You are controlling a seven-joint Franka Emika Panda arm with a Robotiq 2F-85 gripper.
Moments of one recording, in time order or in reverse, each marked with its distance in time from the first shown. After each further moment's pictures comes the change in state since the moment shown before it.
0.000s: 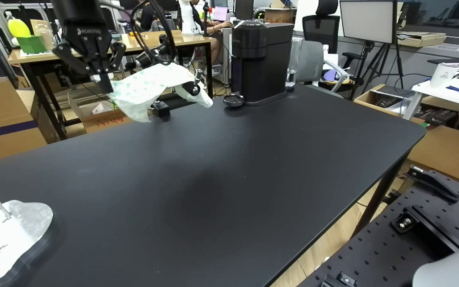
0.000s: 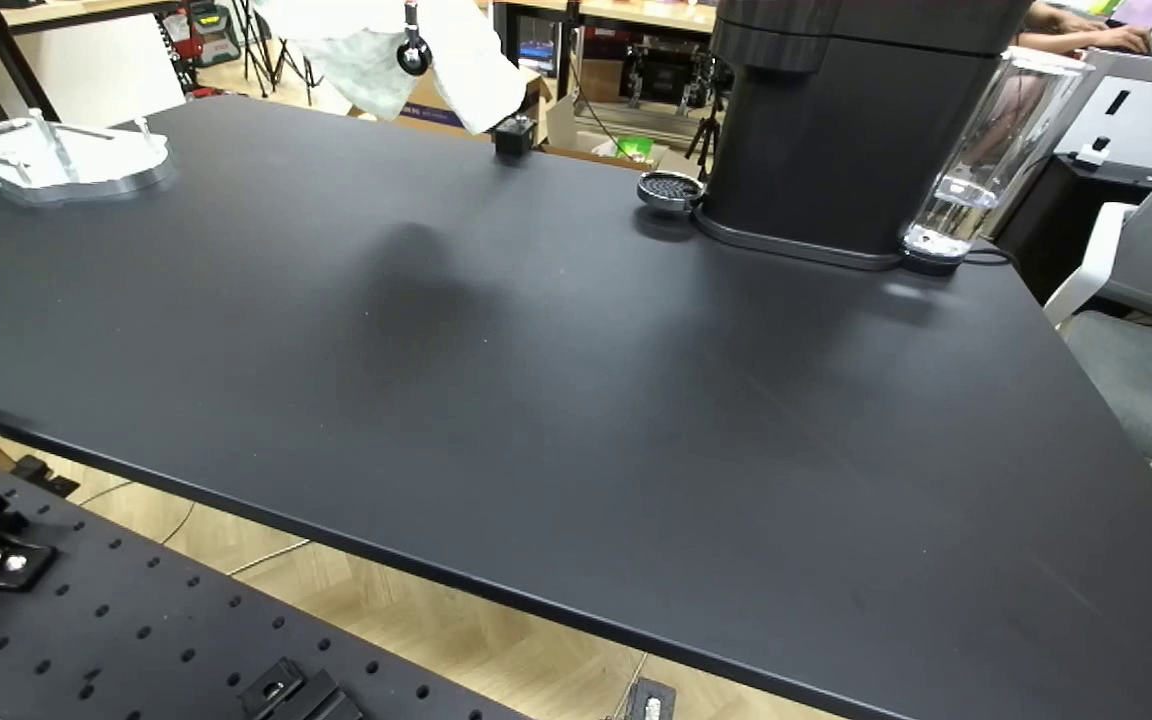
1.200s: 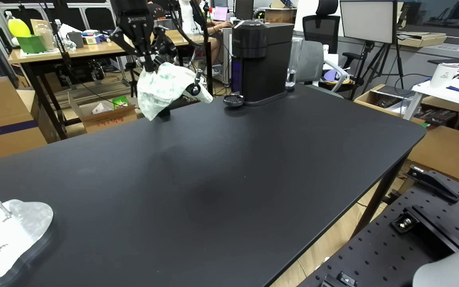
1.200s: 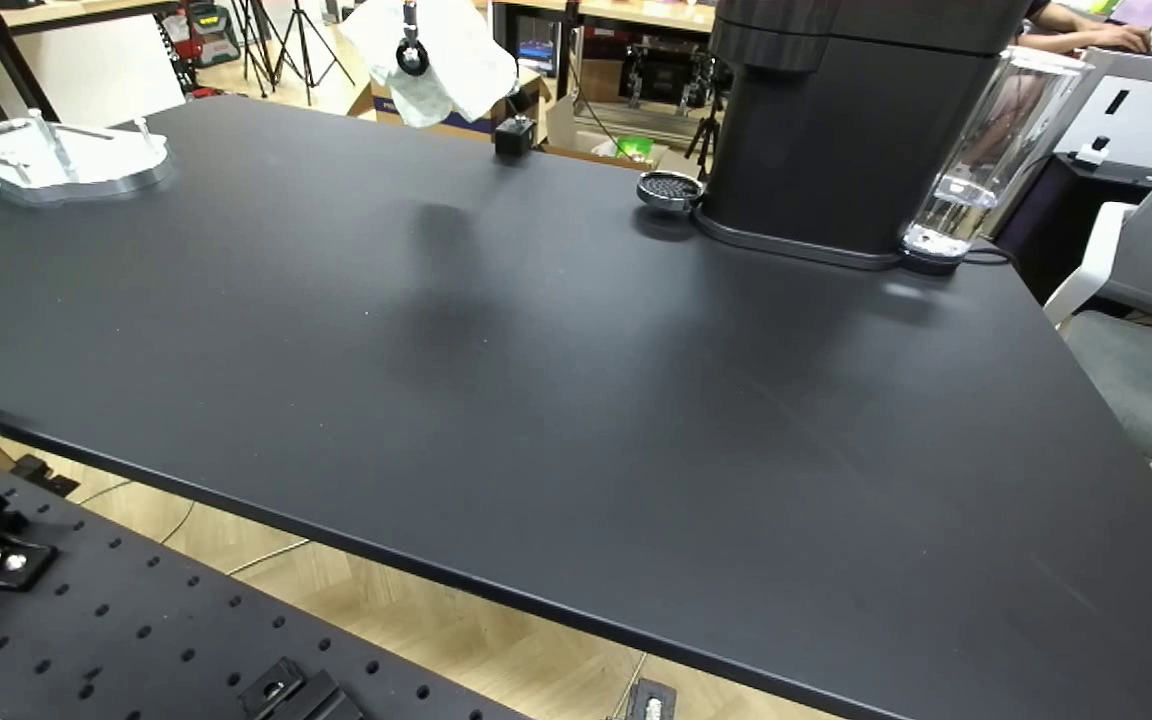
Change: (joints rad) arm -0.067 -0.057 -0.114 -0.045 -0.065 0.112 0.002
